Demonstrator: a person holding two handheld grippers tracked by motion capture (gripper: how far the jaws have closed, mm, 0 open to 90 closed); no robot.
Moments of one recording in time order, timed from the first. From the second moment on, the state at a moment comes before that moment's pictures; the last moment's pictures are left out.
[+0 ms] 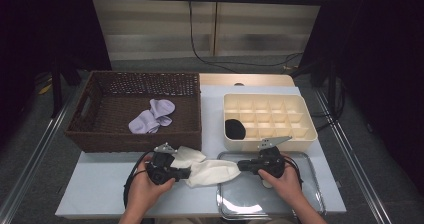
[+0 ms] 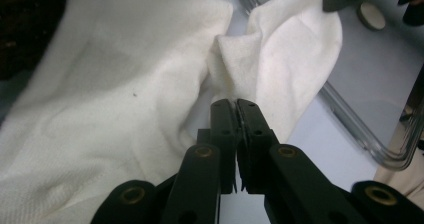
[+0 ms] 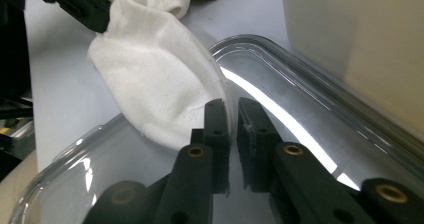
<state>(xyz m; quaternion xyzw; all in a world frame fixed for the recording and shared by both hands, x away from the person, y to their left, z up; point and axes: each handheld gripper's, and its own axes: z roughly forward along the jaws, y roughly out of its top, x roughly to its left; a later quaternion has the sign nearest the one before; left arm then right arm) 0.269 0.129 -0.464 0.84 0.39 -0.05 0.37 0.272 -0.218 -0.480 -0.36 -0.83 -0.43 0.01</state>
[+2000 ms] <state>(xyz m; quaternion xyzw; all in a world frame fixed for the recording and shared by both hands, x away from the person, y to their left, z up) 0.274 0.139 -0.441 0.82 0.37 0.02 0.43 0.271 -0.200 -0.485 -0.33 -0.84 -0.43 0.03</state>
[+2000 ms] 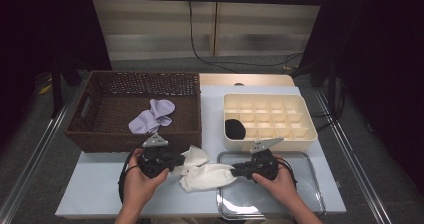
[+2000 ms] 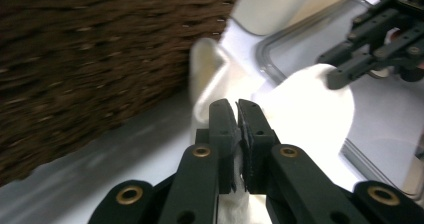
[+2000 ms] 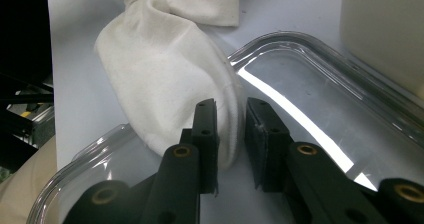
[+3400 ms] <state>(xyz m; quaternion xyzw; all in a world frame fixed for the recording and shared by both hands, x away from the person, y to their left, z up) 0.257 0.090 -0.465 0.88 0.29 -0.01 0.38 0.298 -0.119 -0.441 -0.28 -0.85 -0.45 0.00</state>
